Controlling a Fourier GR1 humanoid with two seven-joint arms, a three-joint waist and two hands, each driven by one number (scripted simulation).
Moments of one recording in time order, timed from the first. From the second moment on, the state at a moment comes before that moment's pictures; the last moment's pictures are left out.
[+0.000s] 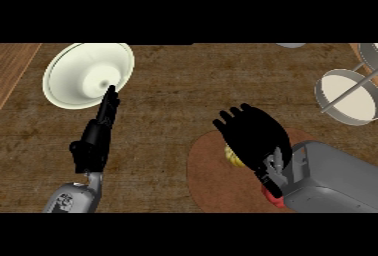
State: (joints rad) left arm -0.16 0.16 -0.21 -1.53 -0.02 0.31 0.03; right arm -0.86 -0.58 0.85 -1.74 0.21 0.81 0.87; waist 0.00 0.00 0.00
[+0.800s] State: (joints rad) left arm -0.13 0.13 -0.18 -1.55 -0.06 0.28 0.03; right arm -0.69 -0.42 0.72 -1.68 0.48 0.91 0.75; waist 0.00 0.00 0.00
